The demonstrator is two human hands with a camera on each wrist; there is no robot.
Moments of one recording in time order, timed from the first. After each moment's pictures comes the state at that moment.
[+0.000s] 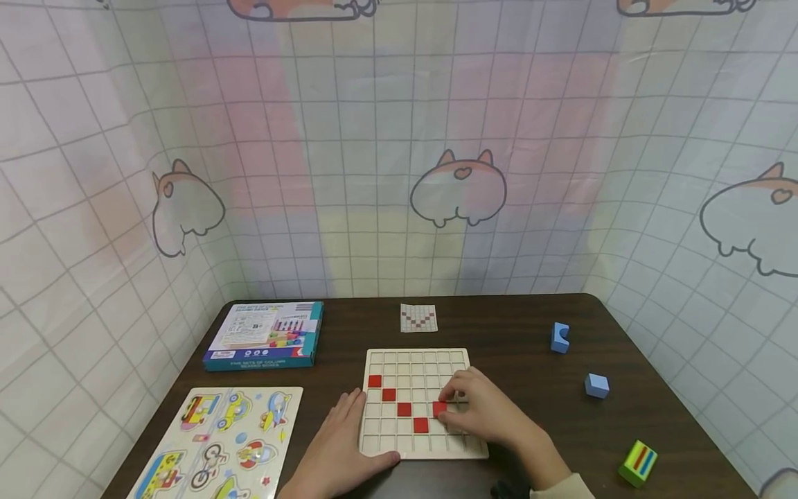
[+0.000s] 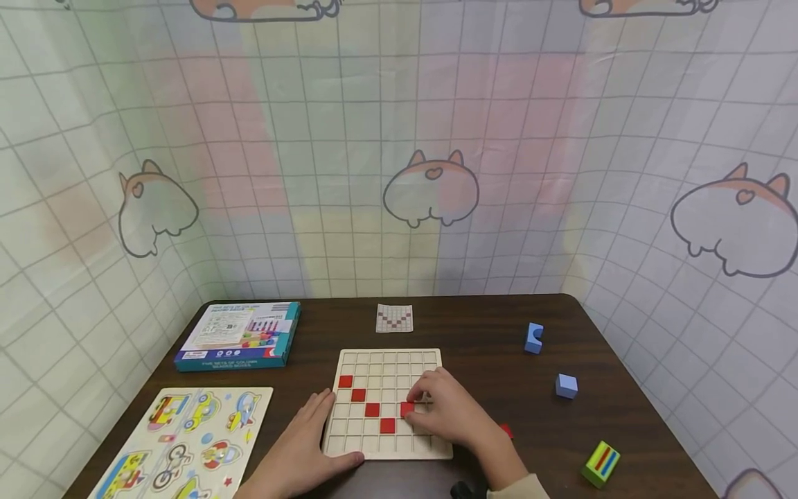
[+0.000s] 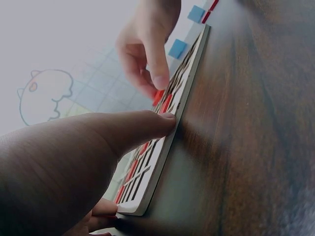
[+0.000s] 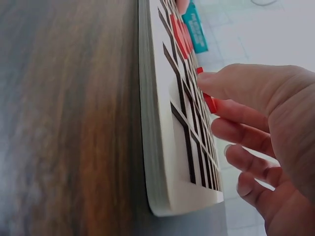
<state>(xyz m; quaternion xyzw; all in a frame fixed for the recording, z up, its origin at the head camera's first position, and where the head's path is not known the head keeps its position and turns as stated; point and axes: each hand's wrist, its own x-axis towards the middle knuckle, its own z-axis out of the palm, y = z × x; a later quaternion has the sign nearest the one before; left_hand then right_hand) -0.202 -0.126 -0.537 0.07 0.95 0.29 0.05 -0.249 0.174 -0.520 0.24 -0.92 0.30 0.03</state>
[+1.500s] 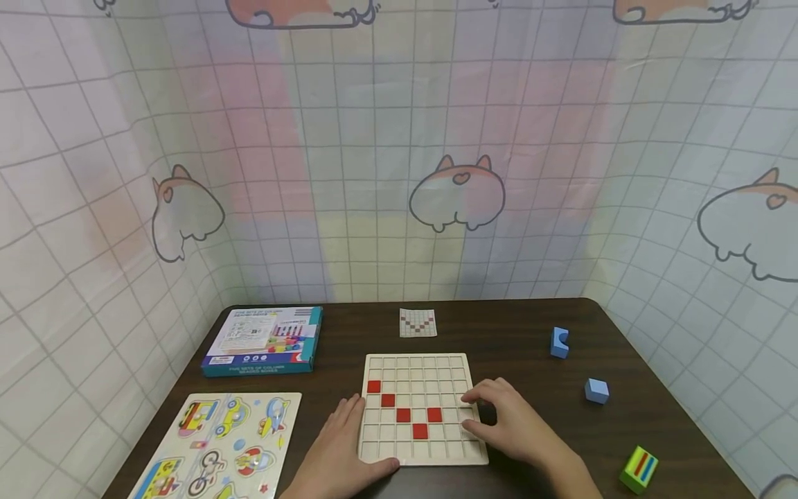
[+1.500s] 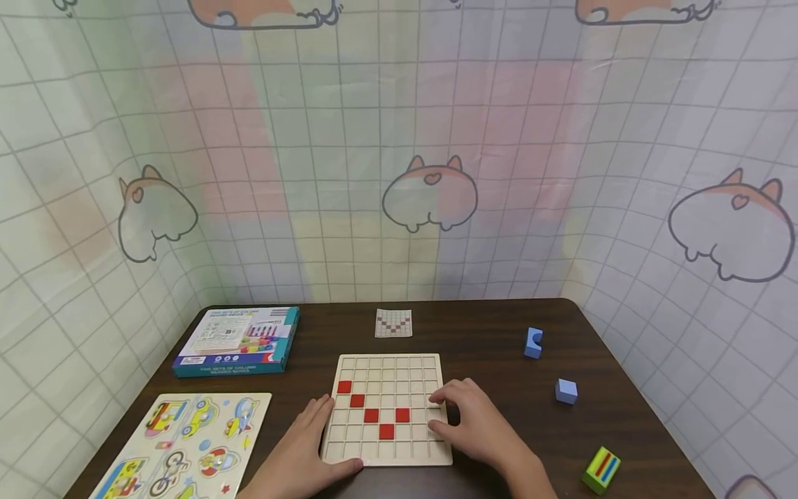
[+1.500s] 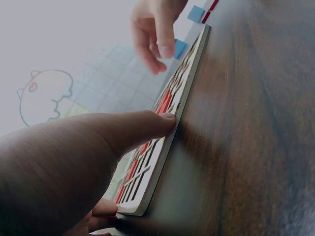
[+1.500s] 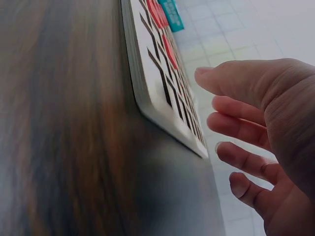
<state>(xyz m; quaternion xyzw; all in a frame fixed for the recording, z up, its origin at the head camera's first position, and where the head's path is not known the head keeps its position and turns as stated) -0.204 -0.127 -0.539 0.07 0.95 0.30 0.08 -0.225 0.213 -0.517 0.20 -0.93 0.30 0.04</state>
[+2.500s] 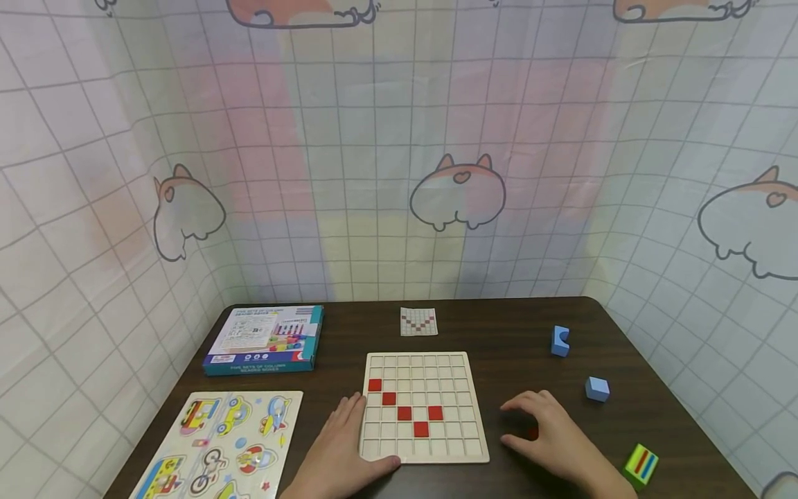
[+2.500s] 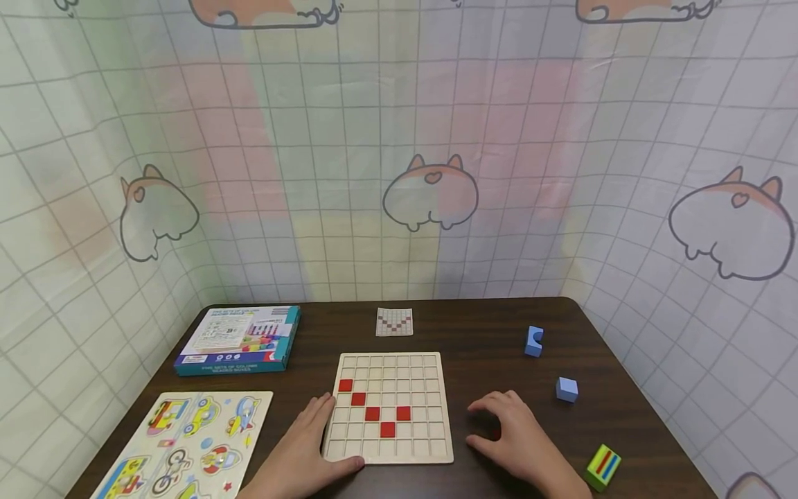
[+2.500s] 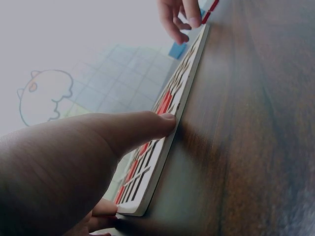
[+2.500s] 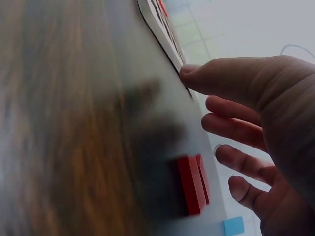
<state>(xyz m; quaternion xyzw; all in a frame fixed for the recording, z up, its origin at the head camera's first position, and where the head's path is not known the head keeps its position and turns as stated) -0.203 -0.126 -0.538 0.07 0.95 0.29 0.07 -0.201 0.269 -0.527 0.16 -0.95 0.25 0.08</state>
